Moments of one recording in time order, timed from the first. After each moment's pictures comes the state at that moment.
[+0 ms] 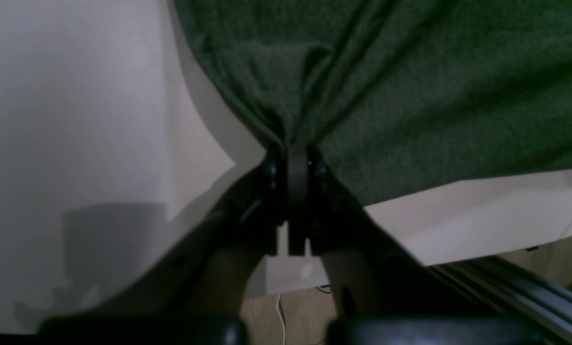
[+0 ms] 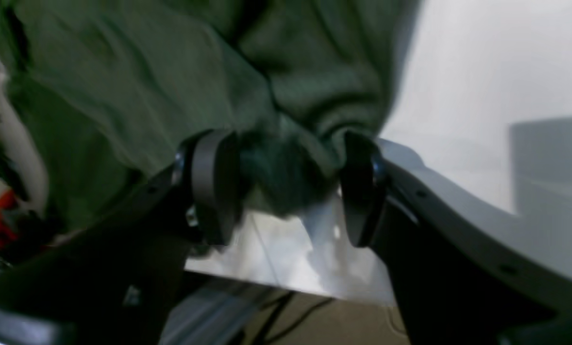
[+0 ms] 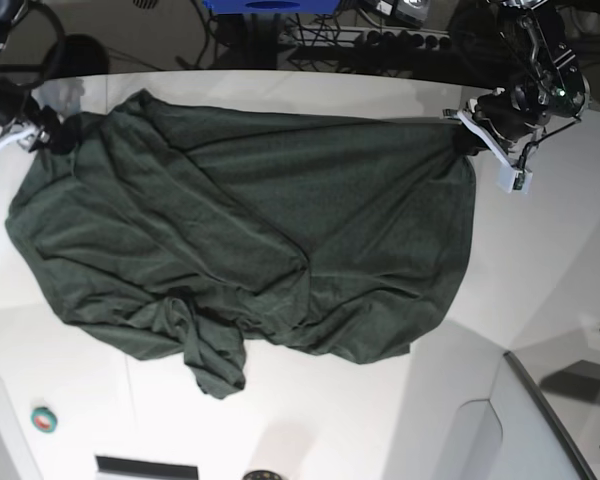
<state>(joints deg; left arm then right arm) 15.7 -6.5 -33.8 86.4 -17.7 -41.3 51.3 -11.1 12.2 41.8 61.8 45.2 30.8 -60.5</state>
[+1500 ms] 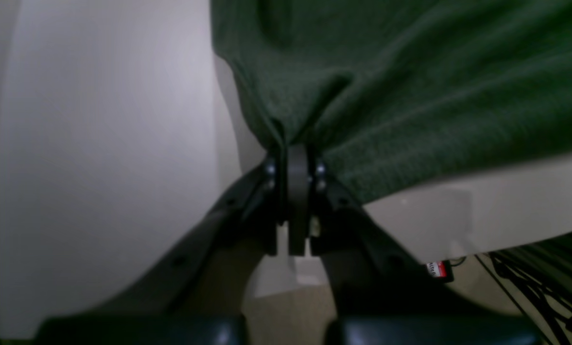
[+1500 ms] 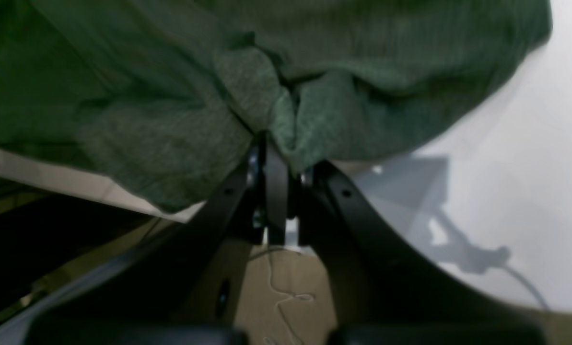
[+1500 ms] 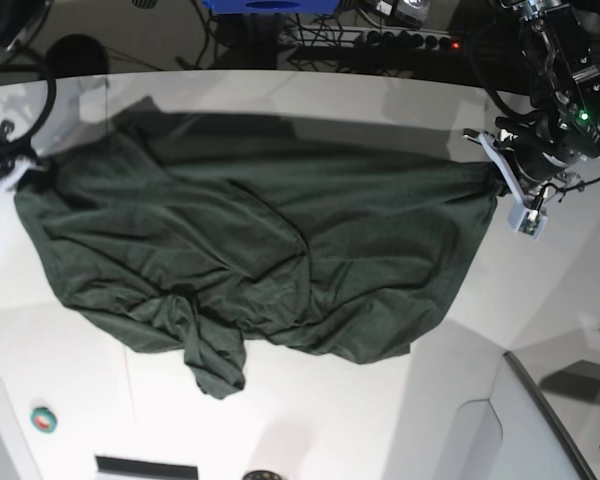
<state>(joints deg) 14.4 -10.0 -28.6 105.4 -12.5 -41.7 61.3 -5.2 10.1 41.5 93.2 41.0 32.8 -86.3</state>
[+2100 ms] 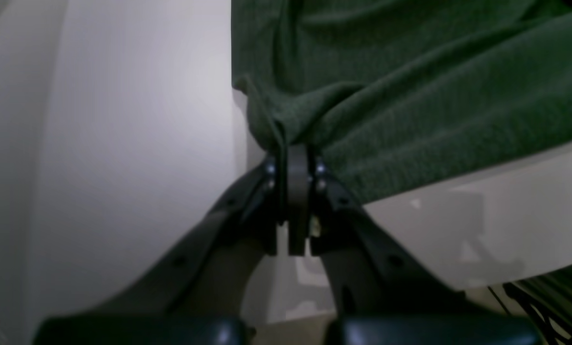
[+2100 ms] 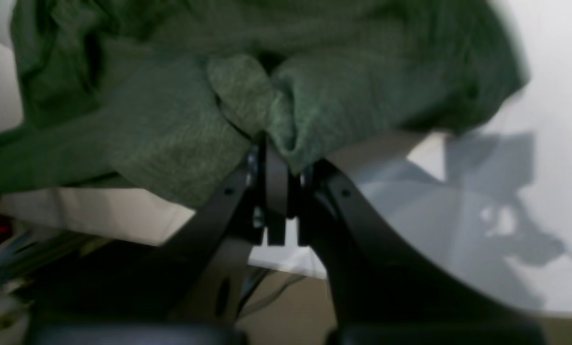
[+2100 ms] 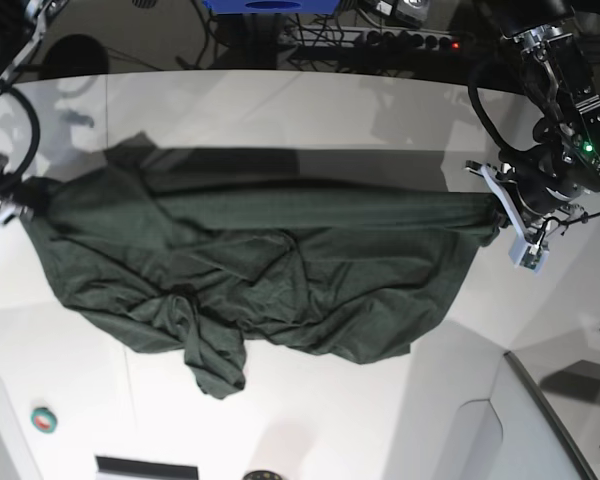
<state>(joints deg) 8.3 -10.0 -28.0 105.2 -12.4 -41.5 65.2 0.5 12.9 41.5 84.4 41.1 21.2 -86.6</state>
